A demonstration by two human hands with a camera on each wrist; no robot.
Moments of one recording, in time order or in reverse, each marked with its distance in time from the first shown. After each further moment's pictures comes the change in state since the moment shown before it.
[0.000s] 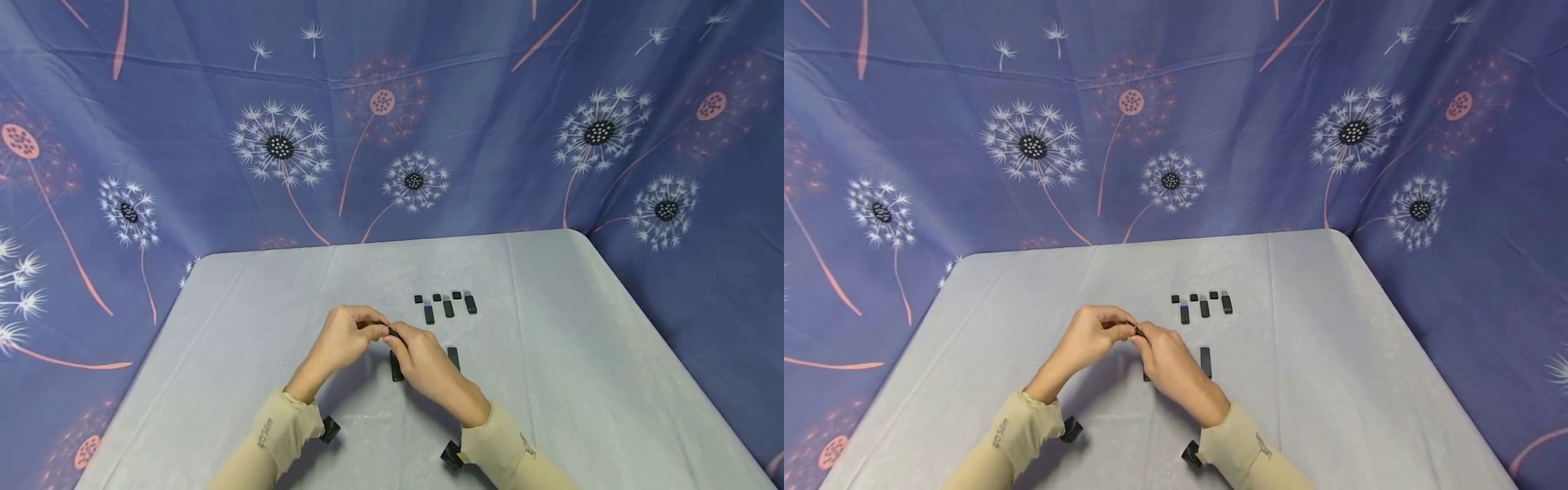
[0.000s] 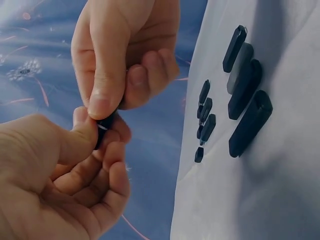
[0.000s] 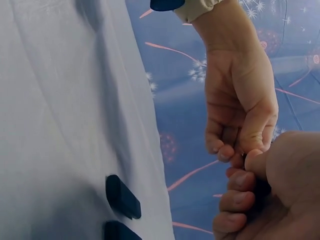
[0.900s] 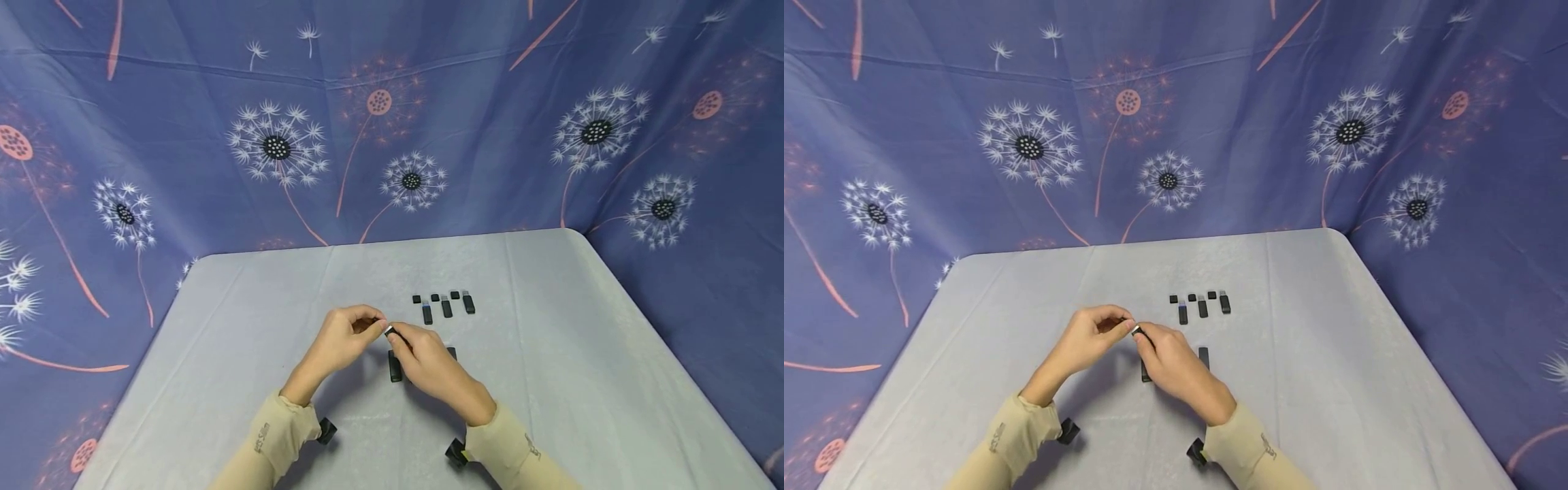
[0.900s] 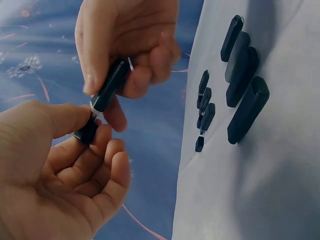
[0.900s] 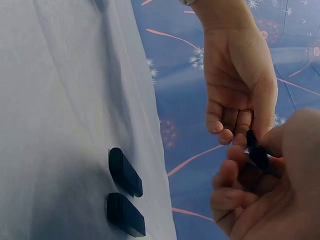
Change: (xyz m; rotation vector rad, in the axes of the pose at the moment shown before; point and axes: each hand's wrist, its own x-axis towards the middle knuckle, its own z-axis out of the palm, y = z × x) left_hand -0.001 -0.007 0.000 0.026 0.007 0.075; right_hand -0.002 0.008 -0.004 0.036 0.039 -0.050
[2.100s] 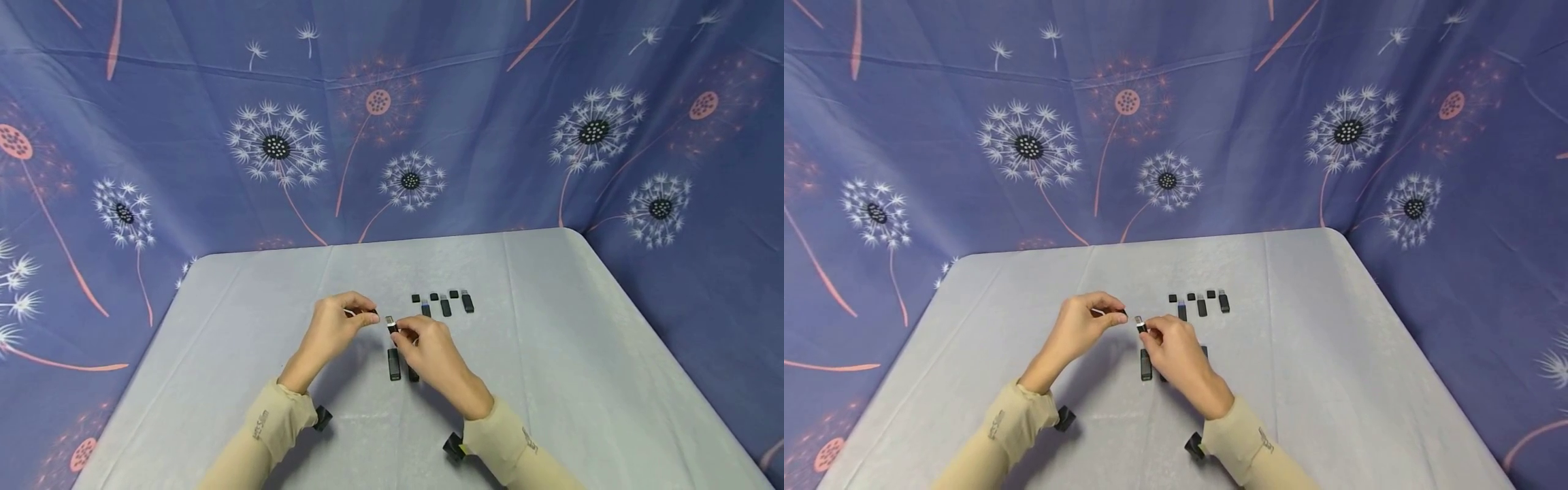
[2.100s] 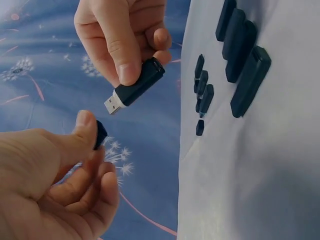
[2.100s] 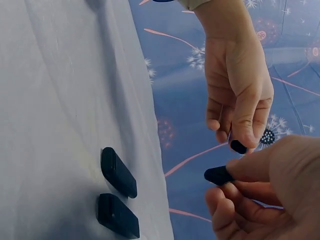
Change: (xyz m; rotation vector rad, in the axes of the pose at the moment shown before) left_hand 0.011 0.001 -0.010 0.099 0.142 -0.012; right_hand 0.005 0.001 0.000 -0.113 0.198 0.044
